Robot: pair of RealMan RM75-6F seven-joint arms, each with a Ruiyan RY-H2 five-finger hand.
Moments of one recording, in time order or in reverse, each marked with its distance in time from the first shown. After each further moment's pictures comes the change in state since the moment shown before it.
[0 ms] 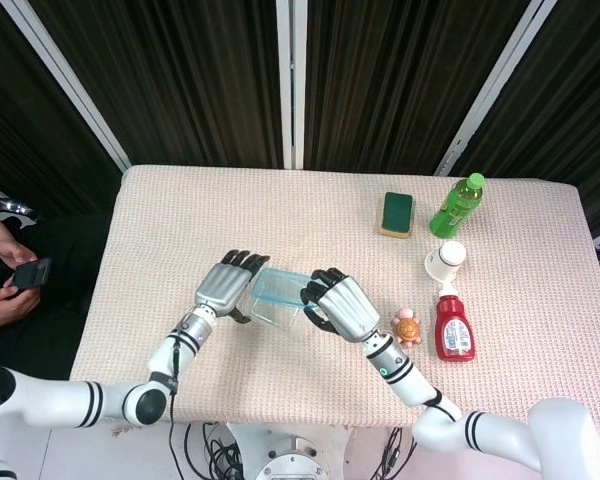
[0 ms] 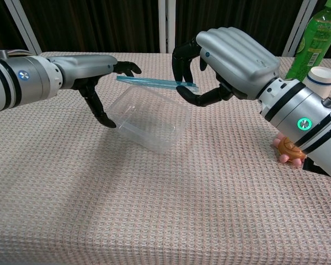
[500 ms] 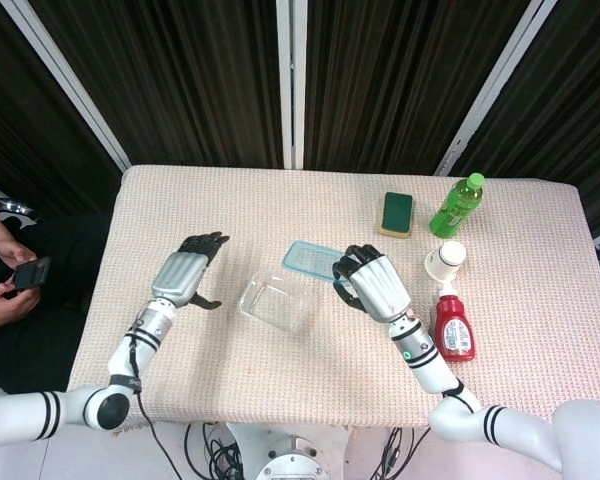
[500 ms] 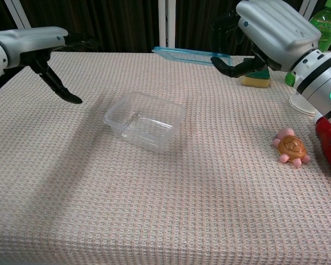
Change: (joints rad) left arm 0.152 0.139 -0.016 -0.037 0.150 0.066 -0.192; right arm -0.026 0.088 0.058 -0.005 0.062 0.027 -0.038
